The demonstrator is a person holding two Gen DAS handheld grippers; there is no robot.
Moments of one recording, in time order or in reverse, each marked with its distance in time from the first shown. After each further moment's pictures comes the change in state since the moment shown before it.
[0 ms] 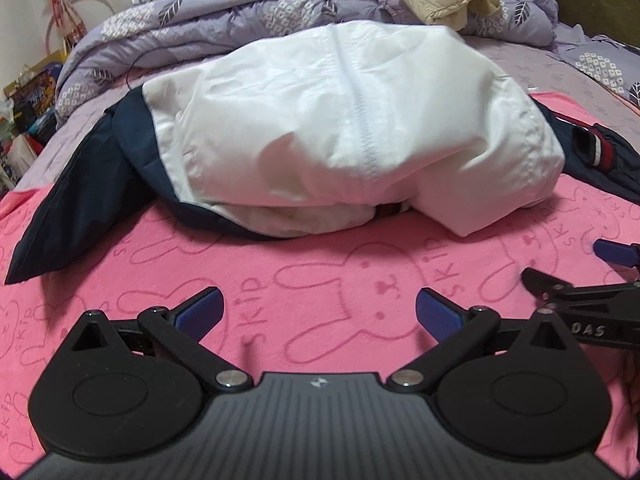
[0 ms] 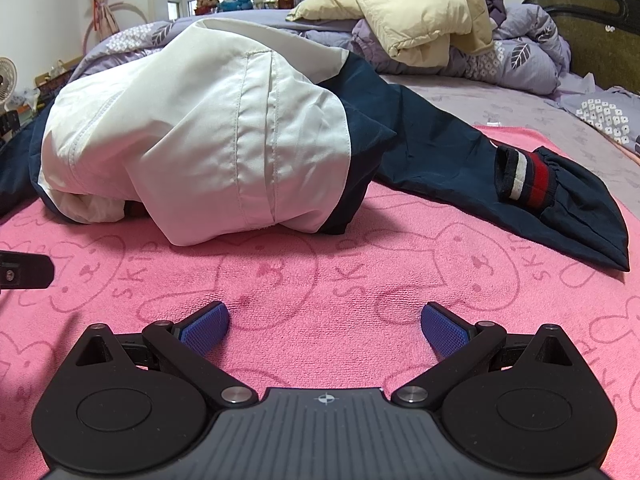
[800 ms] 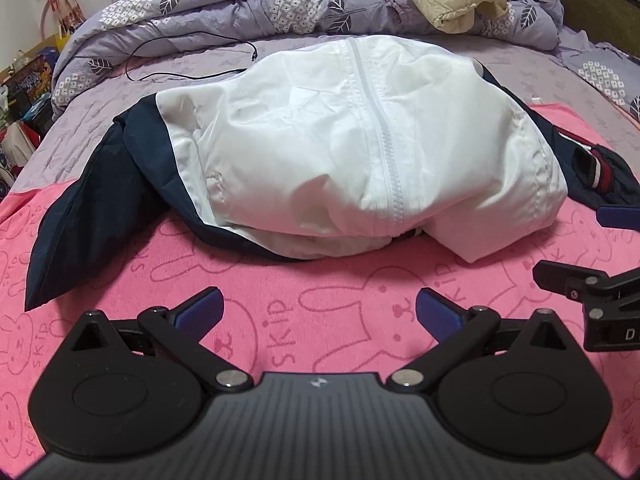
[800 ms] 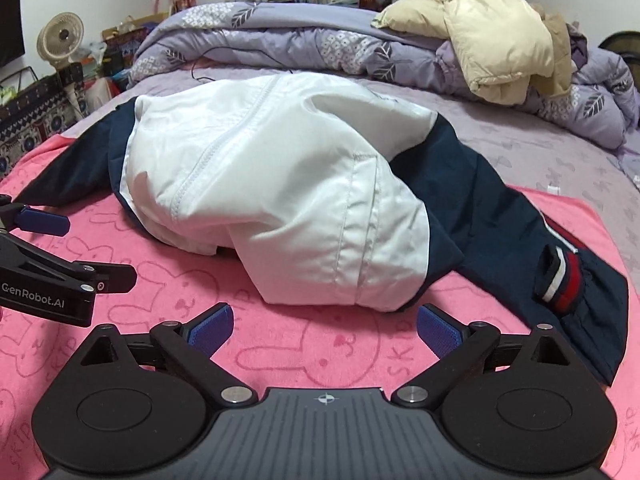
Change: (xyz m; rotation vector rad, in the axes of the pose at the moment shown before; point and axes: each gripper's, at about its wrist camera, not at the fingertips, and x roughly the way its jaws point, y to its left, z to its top) left arm -0.014 0.022 0.038 -0.026 0.049 -0.028; right arm -0.047 0.035 0.072 -0.189 0.073 0.135
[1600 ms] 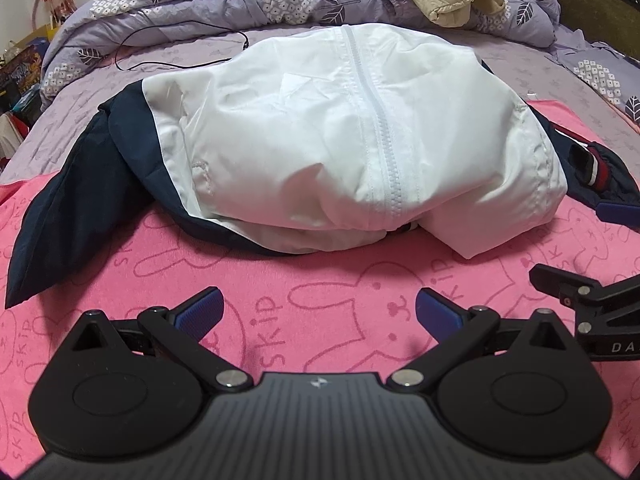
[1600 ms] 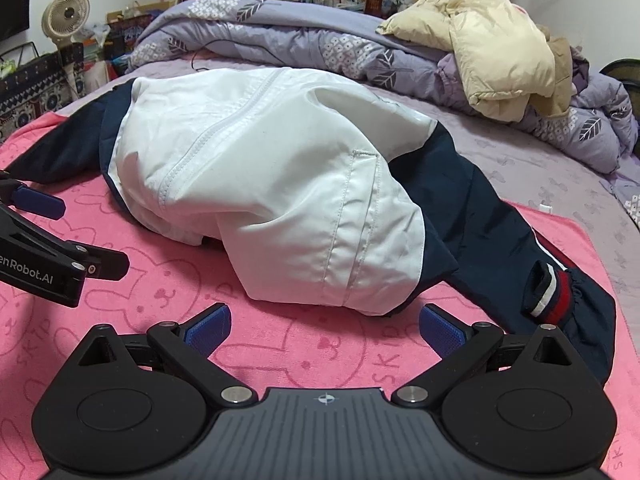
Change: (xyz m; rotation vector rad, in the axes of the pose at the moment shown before) left arm 0.012 0.001 -0.003 -0.002 0.024 -0.033; right arm 0.008 0.003 -0.010 -0.077 -0.020 -0.054
